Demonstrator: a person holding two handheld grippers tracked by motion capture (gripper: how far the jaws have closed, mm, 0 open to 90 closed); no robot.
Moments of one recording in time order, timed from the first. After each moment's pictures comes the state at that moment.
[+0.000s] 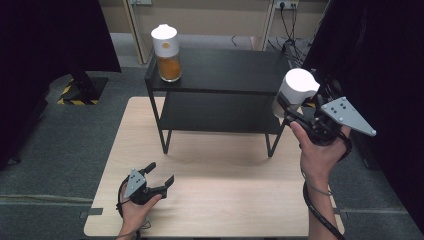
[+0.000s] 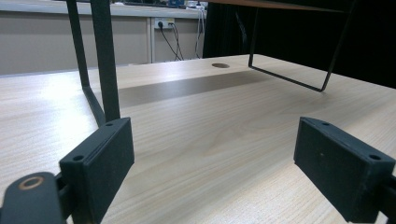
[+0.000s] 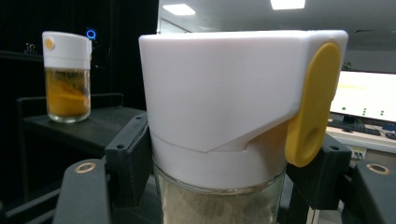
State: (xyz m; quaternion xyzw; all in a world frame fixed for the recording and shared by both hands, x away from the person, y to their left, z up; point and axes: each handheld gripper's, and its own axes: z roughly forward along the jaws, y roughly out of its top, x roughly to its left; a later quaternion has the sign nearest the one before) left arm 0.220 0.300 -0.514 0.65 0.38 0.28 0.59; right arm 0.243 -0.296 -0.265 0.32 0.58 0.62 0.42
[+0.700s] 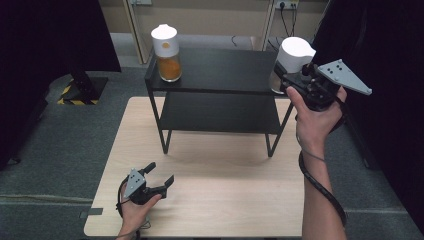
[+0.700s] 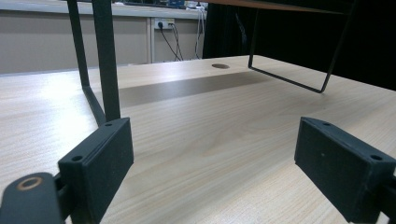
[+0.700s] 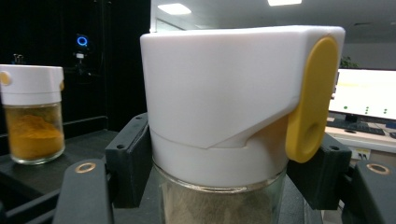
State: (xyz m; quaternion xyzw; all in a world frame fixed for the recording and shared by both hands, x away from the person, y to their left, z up) left arm 0.220 0.301 -0.514 0.65 0.38 0.28 0.59; right arm 0.293 -0.283 -0.223 0.34 0.58 0.62 0.41
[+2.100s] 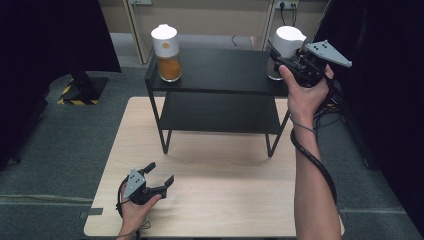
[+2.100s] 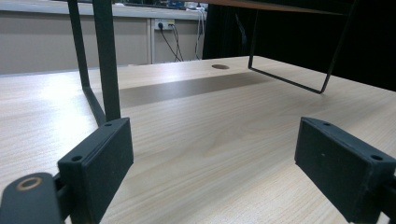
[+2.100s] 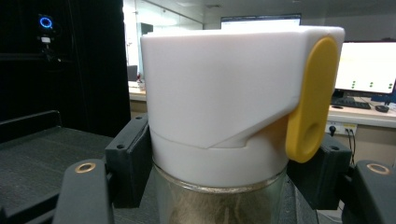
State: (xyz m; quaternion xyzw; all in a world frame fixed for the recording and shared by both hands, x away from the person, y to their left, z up) left arm 0.220 0.301 -0.514 0.65 0.38 0.28 0.60; right arm 0.358 -0.271 -0.213 0.39 0.58 0.59 0.40
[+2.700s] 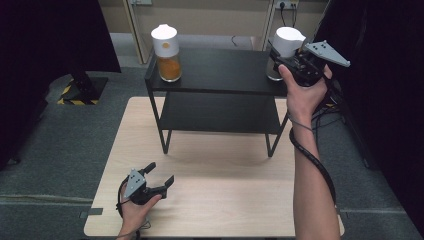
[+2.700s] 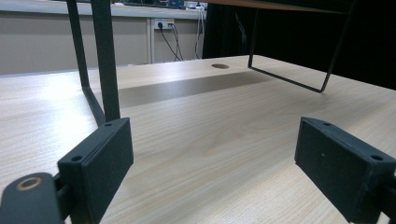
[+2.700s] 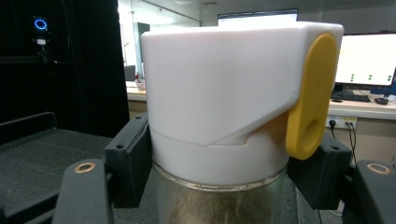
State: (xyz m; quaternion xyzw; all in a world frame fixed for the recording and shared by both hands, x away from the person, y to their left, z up) left arm 0.219 0.300 -0.514 0.65 0.38 0.28 0.59; right arm 0.362 -0.271 -0.216 0.40 0.58 0.59 0.39
